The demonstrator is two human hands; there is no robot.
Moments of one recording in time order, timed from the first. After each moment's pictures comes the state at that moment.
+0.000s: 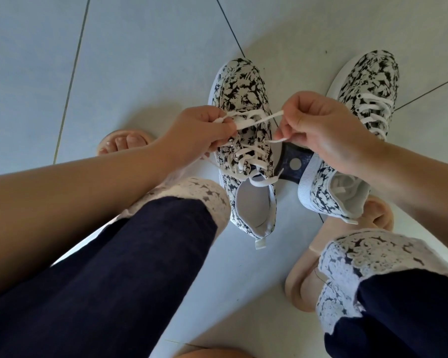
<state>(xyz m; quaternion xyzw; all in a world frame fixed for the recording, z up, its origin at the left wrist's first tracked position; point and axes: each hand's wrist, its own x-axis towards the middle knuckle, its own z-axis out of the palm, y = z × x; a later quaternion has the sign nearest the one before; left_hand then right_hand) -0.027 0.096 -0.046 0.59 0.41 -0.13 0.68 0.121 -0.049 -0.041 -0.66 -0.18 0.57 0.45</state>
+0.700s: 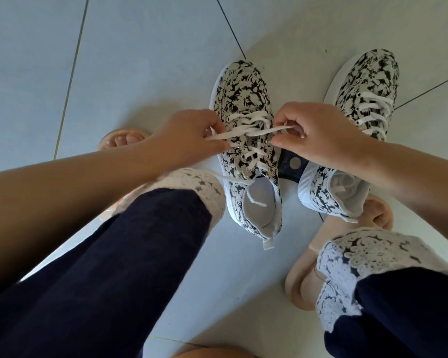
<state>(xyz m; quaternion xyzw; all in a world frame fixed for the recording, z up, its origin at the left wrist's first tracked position) -0.030 0.106 -0.049 0.83 0.29 -0.22 0.43 0.121 -0.048 -0.045 -0.78 -0.50 0.34 0.14</state>
